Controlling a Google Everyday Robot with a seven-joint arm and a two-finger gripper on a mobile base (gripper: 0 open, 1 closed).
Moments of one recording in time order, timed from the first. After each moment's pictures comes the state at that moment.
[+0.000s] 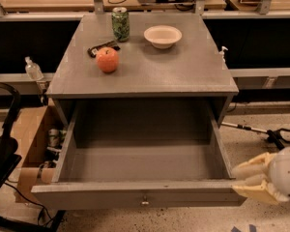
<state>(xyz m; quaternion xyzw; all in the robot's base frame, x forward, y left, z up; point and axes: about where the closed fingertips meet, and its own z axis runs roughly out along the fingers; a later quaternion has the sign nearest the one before) 0.348 -0.219 0.801 -0.49 0.81 0.13 0.29</state>
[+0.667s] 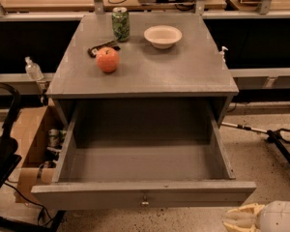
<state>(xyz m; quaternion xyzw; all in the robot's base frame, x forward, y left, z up) 0.294 -0.211 0.693 -0.41 0.83 0.21 0.30</state>
